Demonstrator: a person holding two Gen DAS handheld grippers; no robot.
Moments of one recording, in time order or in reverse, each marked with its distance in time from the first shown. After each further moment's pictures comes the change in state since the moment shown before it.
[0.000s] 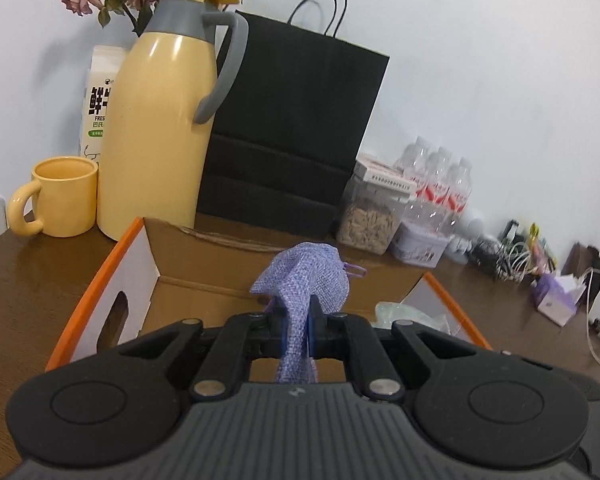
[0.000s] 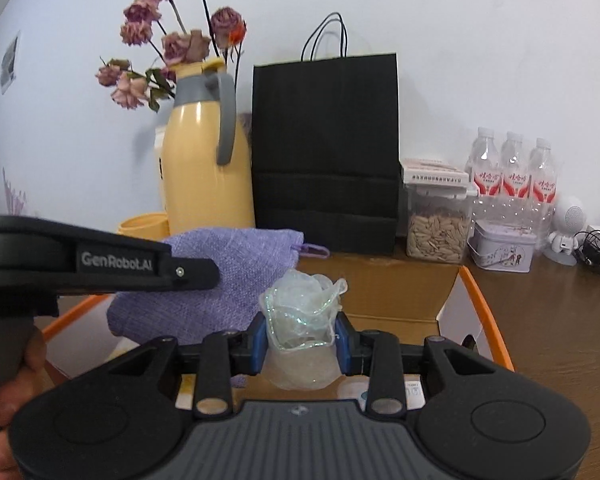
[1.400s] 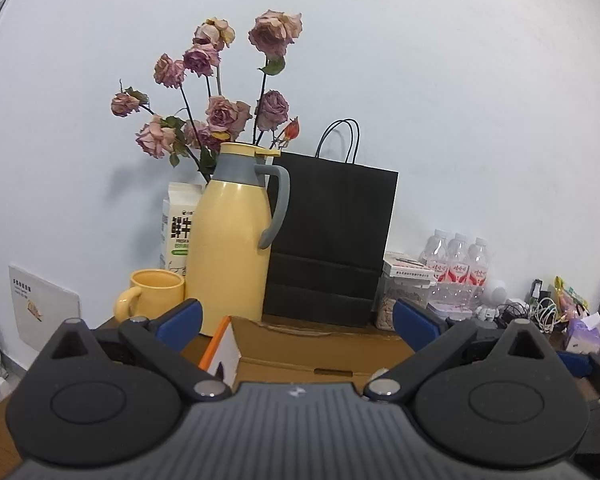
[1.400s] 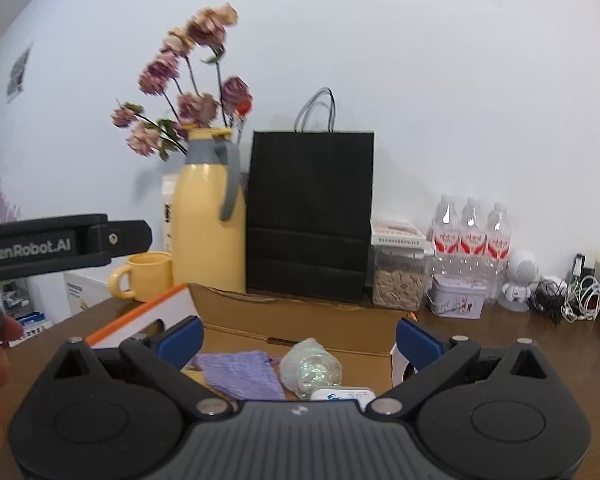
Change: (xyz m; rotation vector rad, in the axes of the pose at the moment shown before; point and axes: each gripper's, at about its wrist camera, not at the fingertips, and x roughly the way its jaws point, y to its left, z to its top) left arm -0.134 -0.020 -0.013 0.079 -0.333 0.169; right arm -0.112 0.015 0.005 -0.064 -0.172 -0.061
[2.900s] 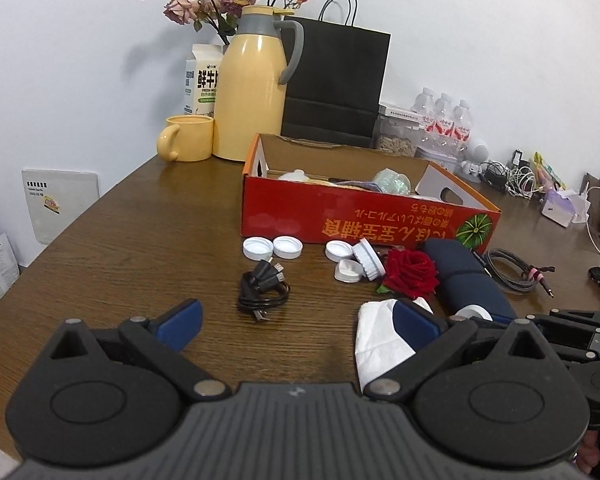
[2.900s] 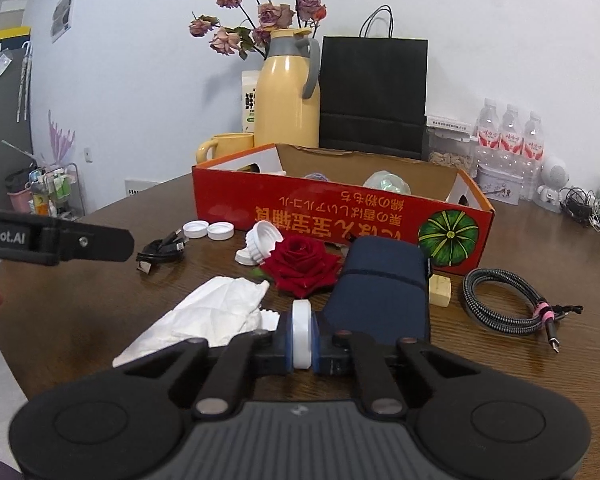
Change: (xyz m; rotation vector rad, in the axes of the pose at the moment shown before) left arm -0.113 0.047 -0.090 0.033 0.386 -0.040; right arm -0.093 0.045 -0.108 -0.018 0.249 0.140
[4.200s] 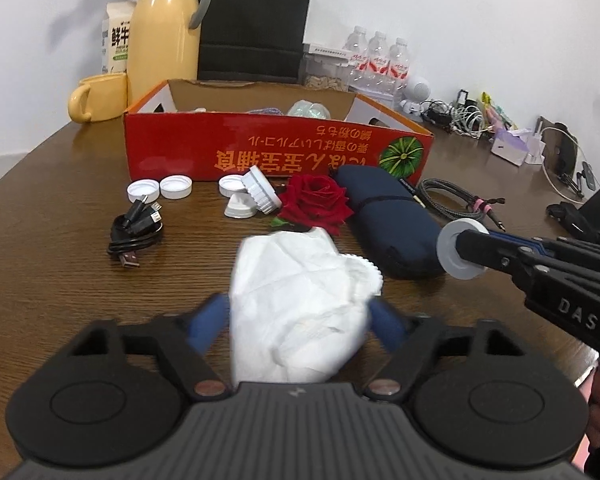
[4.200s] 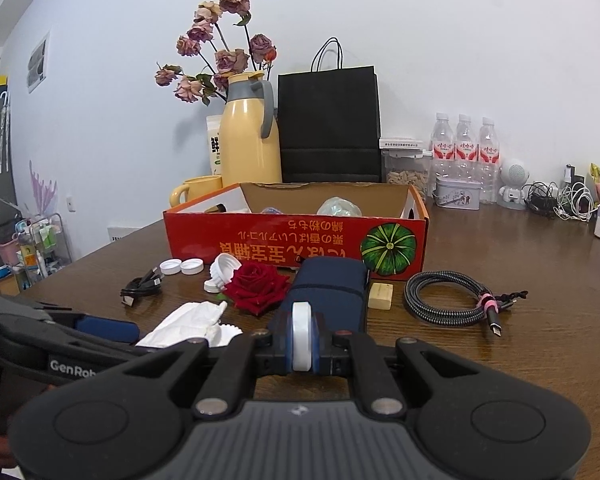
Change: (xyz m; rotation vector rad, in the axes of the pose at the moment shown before) left arm 0.034 -0.057 -0.027 0.091 0.130 -0.149; right arm -0.037 -0.030 -0.010 0.102 -0.103 -0.046
